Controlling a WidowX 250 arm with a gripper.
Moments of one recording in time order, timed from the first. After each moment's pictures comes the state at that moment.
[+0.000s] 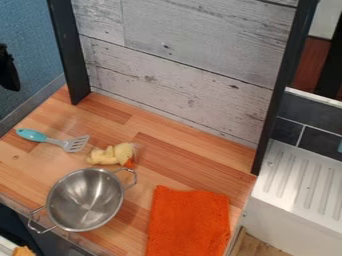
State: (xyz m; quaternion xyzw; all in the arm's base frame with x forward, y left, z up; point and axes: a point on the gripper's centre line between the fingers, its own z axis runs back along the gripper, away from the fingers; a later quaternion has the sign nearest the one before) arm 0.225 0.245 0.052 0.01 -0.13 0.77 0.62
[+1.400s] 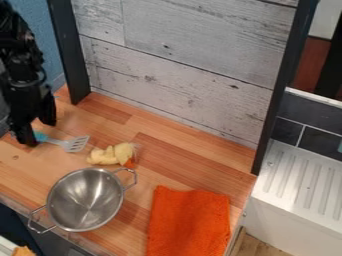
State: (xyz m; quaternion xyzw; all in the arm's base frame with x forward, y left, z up) arm 0.256 0.233 -0.034 0.07 -0.04 0.76 0.65
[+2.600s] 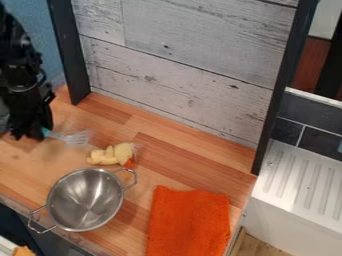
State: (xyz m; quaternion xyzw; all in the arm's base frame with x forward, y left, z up) arm 0.251 0.217 -0.018 0.05 -0.10 0.75 0.65
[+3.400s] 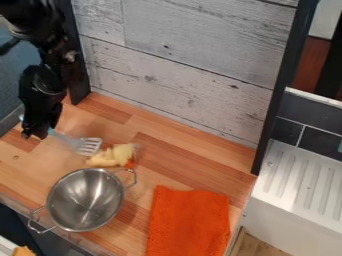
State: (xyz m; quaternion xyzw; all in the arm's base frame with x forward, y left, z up) arm 0.244 0.191 0.005 0.17 -0.19 0.73 0.63
